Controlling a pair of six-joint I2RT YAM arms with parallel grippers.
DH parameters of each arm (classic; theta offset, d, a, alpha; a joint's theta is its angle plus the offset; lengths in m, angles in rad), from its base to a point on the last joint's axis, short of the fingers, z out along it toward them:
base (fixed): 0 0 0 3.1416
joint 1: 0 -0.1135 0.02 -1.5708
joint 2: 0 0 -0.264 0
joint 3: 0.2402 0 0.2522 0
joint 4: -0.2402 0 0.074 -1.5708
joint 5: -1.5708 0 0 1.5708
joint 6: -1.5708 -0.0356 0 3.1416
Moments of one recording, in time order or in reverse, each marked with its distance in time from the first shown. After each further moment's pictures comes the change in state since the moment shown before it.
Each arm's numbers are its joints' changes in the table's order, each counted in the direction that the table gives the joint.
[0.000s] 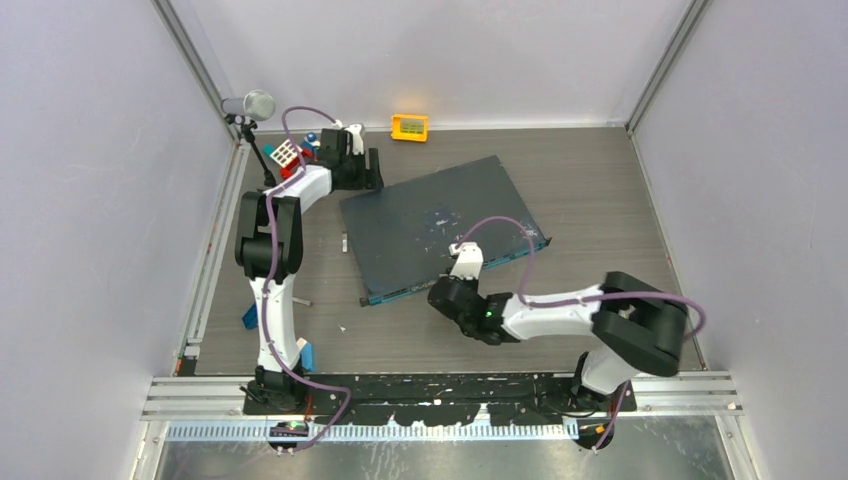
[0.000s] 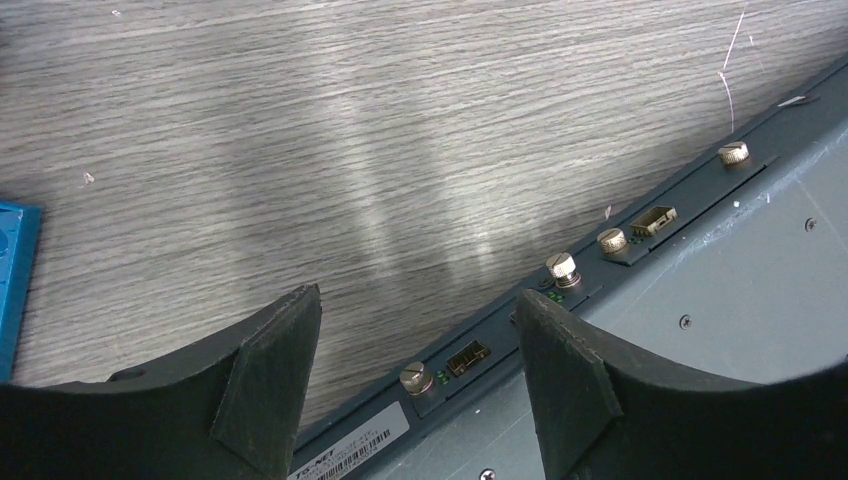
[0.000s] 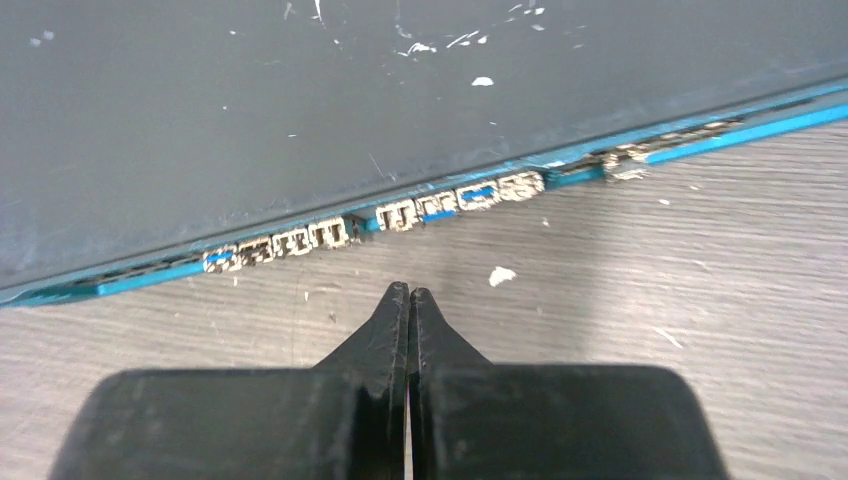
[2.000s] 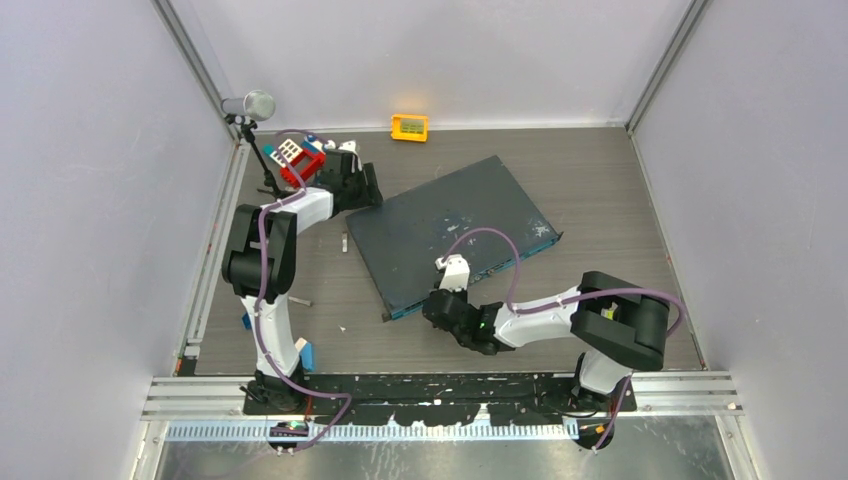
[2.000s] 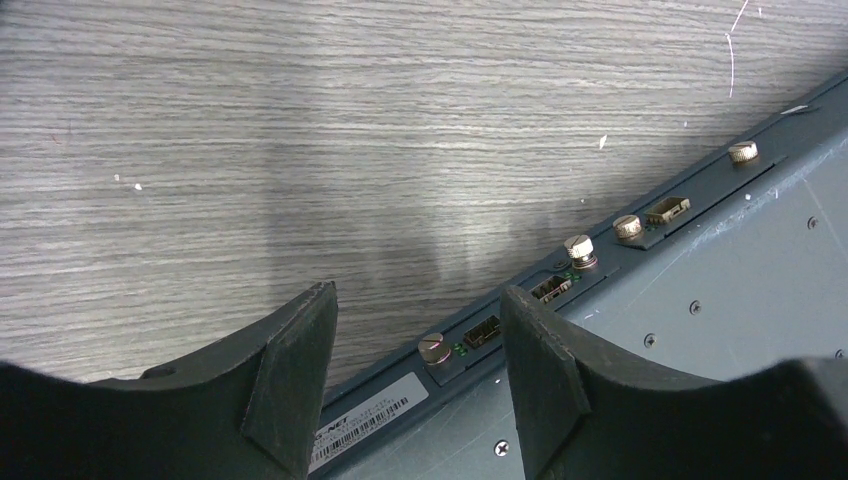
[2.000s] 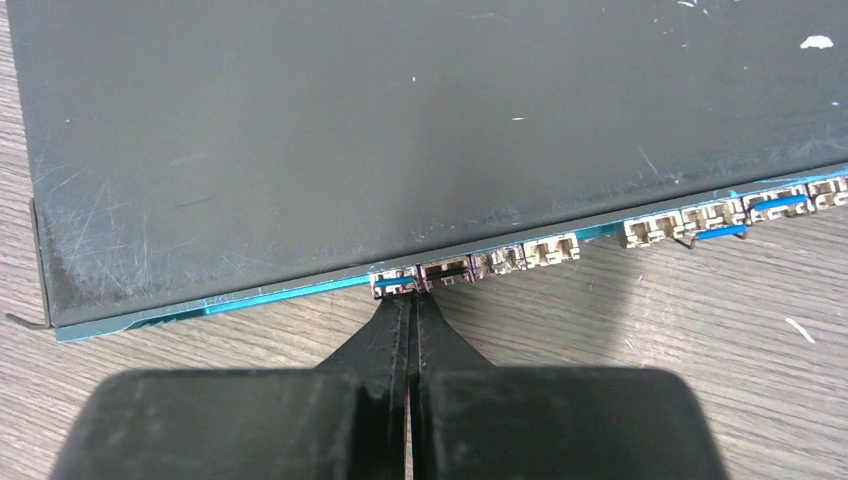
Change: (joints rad) left arm 0.060 0.188 -0.324 0.151 0.142 0.203; right arm -0.047 -0.037 -0.065 0.136 0.072 0.042
